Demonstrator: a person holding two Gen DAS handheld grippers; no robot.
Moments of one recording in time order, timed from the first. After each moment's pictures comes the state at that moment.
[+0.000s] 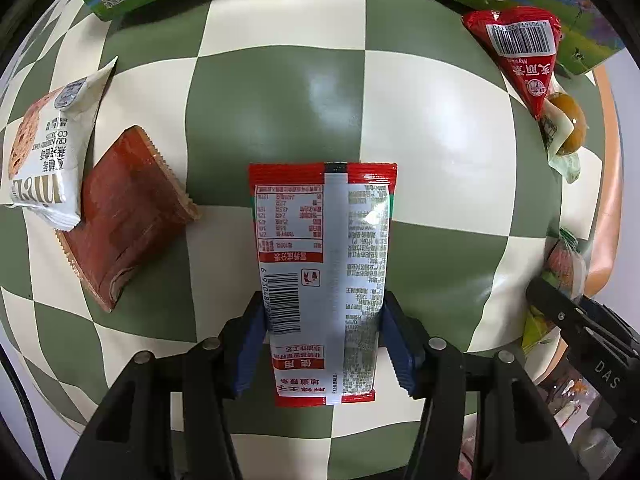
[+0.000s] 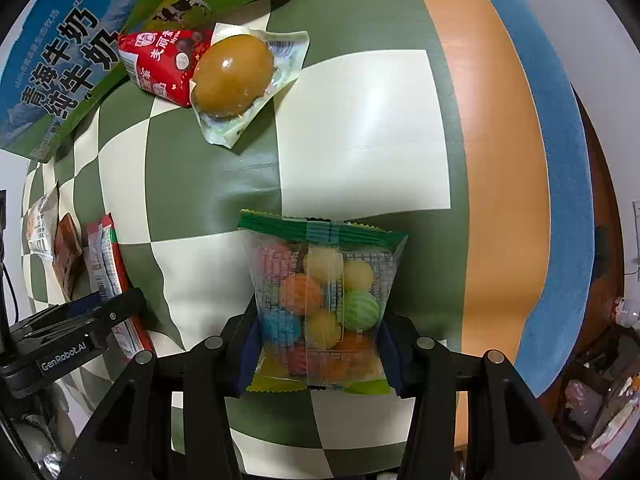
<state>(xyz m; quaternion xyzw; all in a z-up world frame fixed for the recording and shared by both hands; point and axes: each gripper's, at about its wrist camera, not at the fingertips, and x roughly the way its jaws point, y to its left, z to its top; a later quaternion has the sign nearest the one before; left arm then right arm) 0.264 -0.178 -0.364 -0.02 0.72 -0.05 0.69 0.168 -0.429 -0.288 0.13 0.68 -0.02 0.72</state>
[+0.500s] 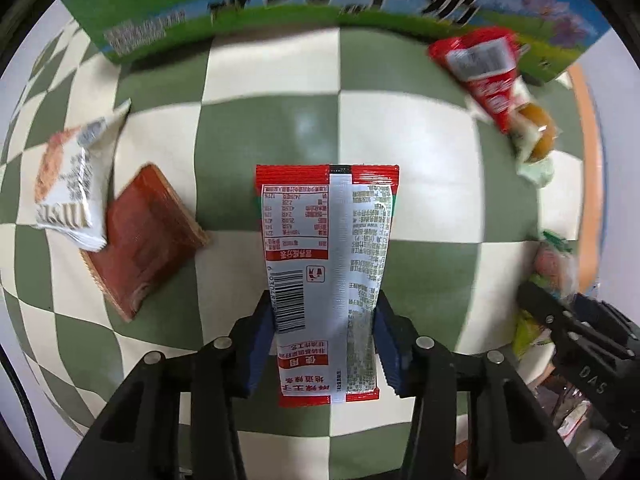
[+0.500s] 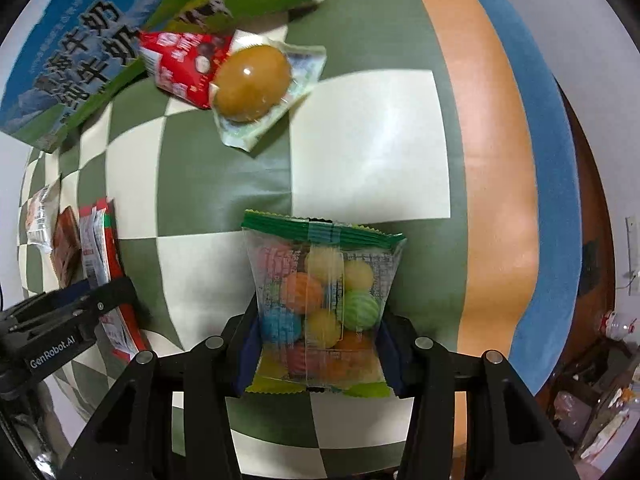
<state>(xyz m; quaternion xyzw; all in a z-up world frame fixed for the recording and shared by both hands) 0.240 -0.172 -0.314 0.00 0.69 -0.07 0.72 0.169 -0.403 -0.281 0.10 0.67 -0.02 0.74</state>
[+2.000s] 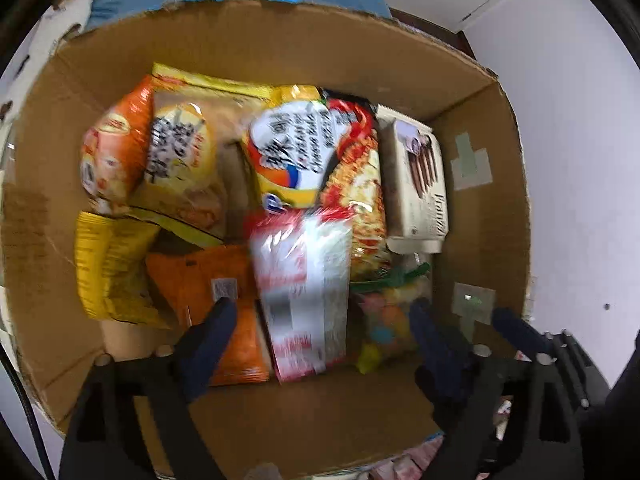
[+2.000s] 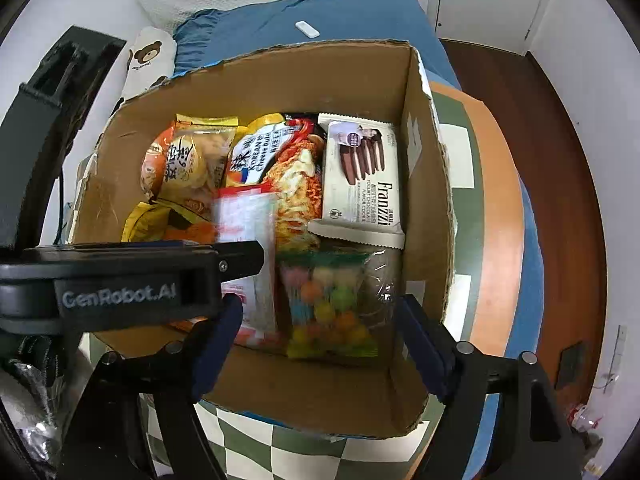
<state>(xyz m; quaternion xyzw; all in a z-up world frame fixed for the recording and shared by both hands) 0.481 -0.197 -0.229 -0.08 0.71 -0.12 0.69 0.403 -0.392 -0.157 0.05 0.64 0.06 0.76</state>
